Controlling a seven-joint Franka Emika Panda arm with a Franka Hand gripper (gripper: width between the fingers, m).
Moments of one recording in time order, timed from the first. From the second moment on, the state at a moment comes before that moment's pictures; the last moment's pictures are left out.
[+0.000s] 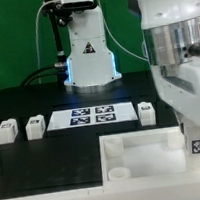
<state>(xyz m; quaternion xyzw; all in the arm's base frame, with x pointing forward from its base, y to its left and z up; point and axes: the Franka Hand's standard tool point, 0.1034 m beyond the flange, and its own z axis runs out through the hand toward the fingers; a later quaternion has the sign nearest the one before) 0.626 0.121 0.065 -0.80 0.59 -0.01 0.08</state>
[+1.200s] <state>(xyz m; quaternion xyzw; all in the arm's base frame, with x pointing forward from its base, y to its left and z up) 0.619 0.096 0.054 -0.98 0.20 -0.05 0.05</state>
